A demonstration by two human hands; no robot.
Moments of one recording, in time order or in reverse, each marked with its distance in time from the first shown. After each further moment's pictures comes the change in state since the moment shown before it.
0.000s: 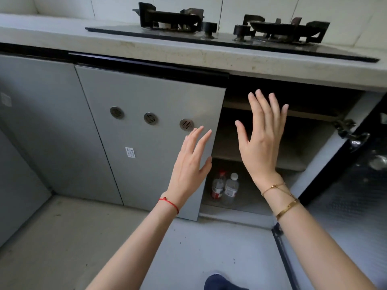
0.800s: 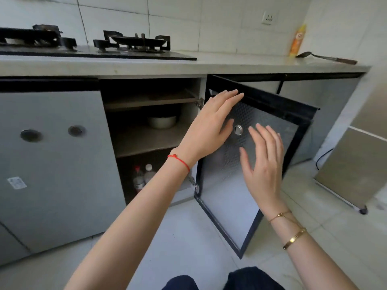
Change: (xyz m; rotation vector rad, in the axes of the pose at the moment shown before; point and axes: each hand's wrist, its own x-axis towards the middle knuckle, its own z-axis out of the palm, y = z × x) left_hand 0.011 0.288 0.000 -0.449 -0.167 0.699; right_hand -0.145 0.064 -0.284 -0.428 0.086 0.229
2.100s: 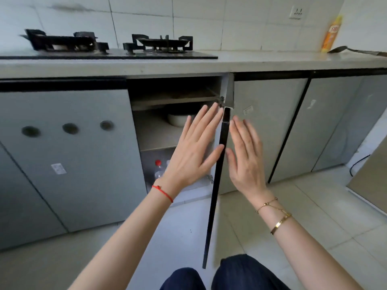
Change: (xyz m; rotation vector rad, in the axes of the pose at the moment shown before) left_hand -0.090 0.010 -0.040 0.120 0.007 -0.143; right_hand 0.003 -0.049 0.029 0.310 -0.061 -0.228
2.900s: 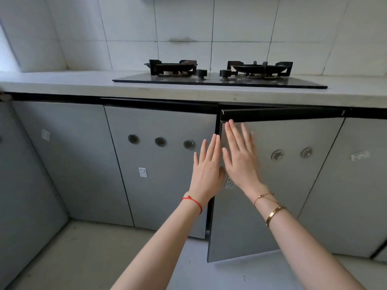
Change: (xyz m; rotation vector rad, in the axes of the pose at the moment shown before) left_hand -0.036 -0.156 -0.035 0.358 0.017 -0.647; right_hand 0.109 -0.080 0.196 0.172 -0.359 -0.027
